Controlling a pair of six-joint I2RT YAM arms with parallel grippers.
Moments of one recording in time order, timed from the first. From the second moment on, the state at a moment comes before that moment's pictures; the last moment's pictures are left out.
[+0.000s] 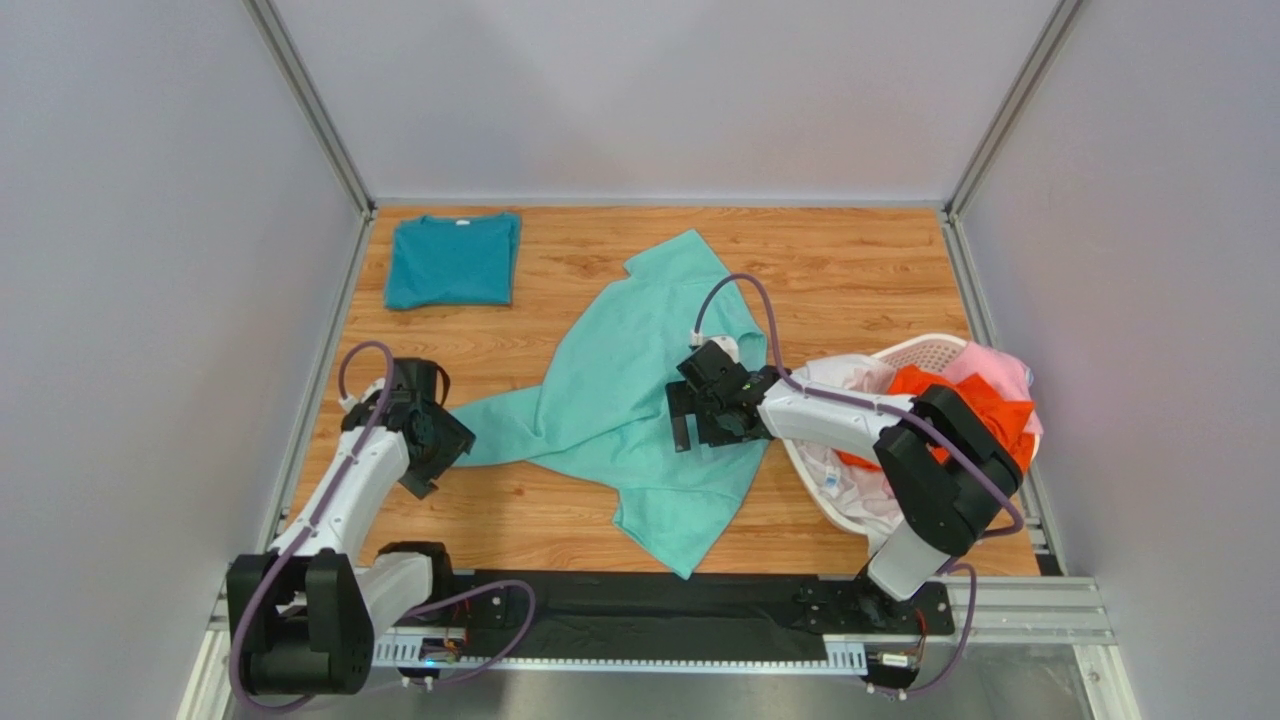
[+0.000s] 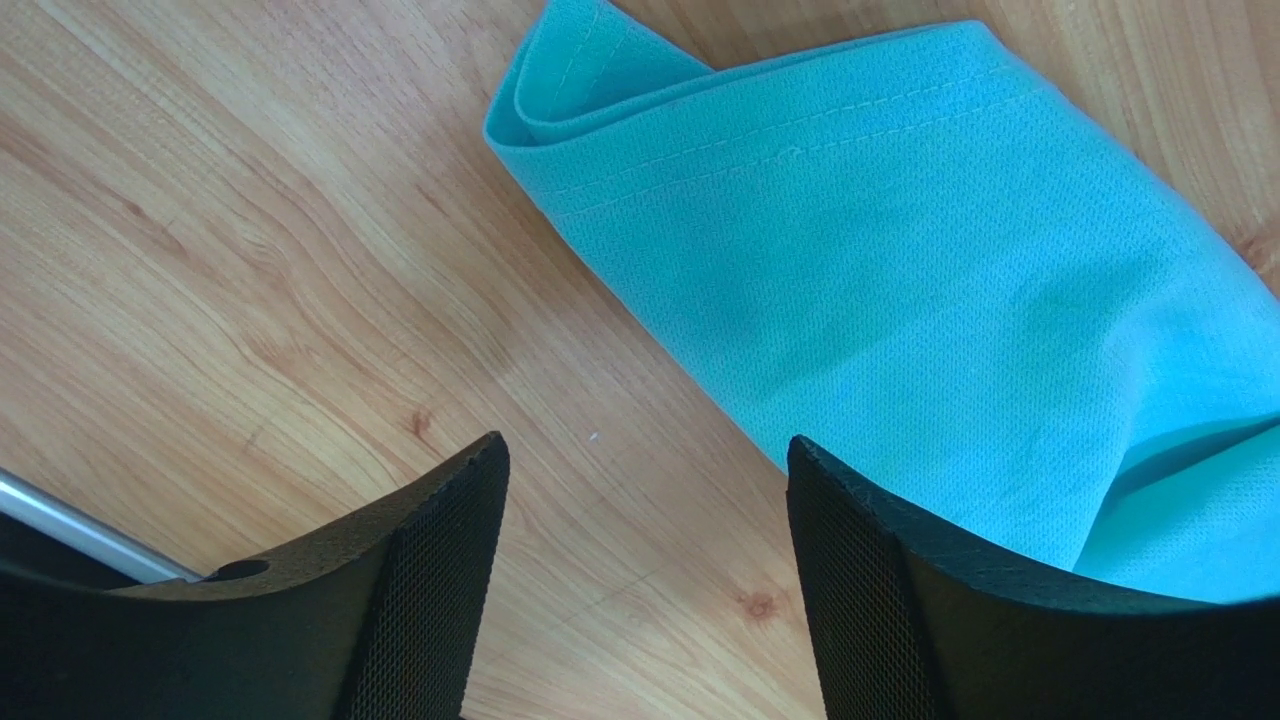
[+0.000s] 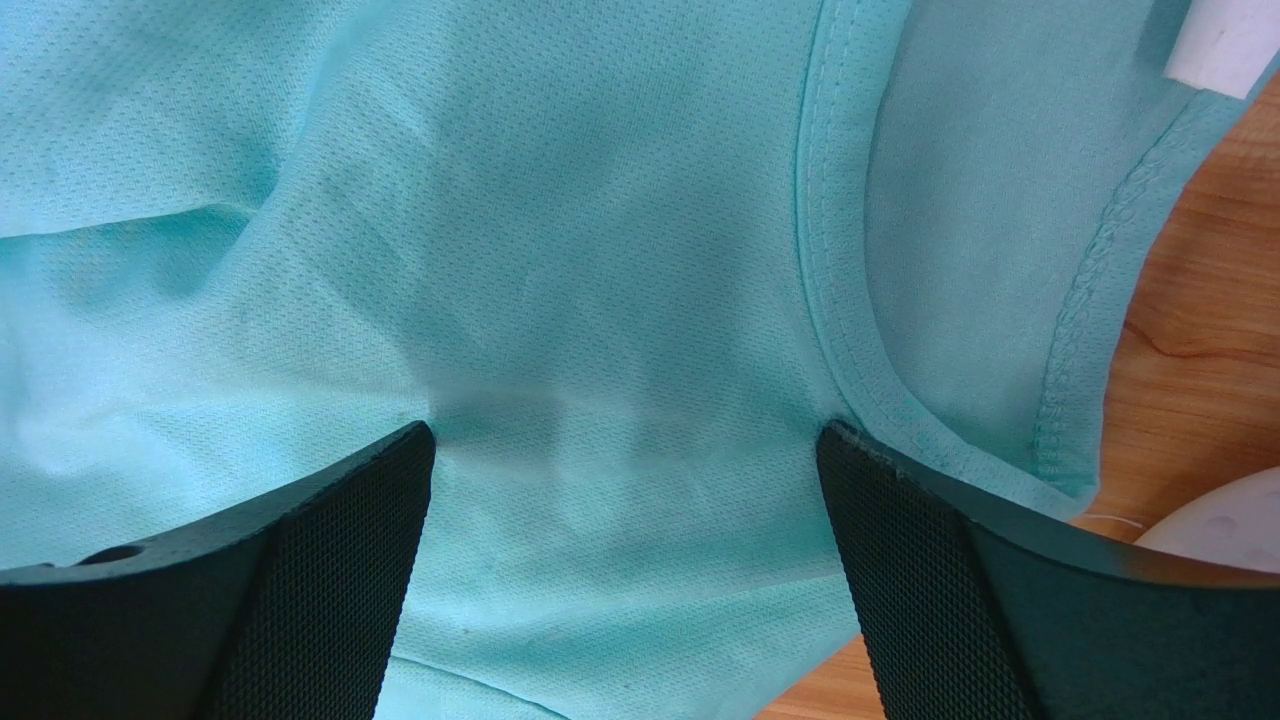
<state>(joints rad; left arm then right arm) 0.01 1.05 0.59 -0.79 -0.20 -0.90 0.76 1.64 0.92 -0.41 0.19 0.54</state>
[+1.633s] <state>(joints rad) 0.05 1.28 0.63 -0.63 -0.24 -0.88 0.76 1.64 0.91 -0.41 0.20 0.53</state>
